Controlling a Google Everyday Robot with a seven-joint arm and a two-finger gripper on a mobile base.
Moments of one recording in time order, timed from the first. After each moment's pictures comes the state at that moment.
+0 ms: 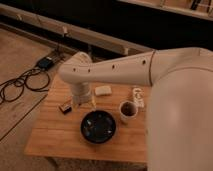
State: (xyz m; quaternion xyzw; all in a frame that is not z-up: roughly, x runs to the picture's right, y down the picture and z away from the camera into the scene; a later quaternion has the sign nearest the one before) arm -0.104 0.102 0.703 -0.26 0.23 0.64 0.68
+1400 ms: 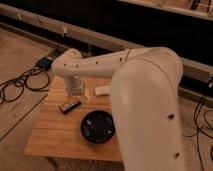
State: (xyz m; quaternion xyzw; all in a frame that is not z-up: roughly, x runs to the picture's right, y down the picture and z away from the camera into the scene) arm -0.144 0.068 0.778 -0.22 0.26 0.69 0.64
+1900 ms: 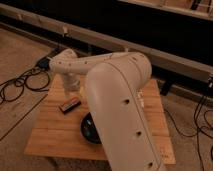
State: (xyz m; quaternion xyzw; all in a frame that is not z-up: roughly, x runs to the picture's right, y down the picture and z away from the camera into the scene) arm -0.173 0.051 0.846 -0.20 0.29 0.74 0.57
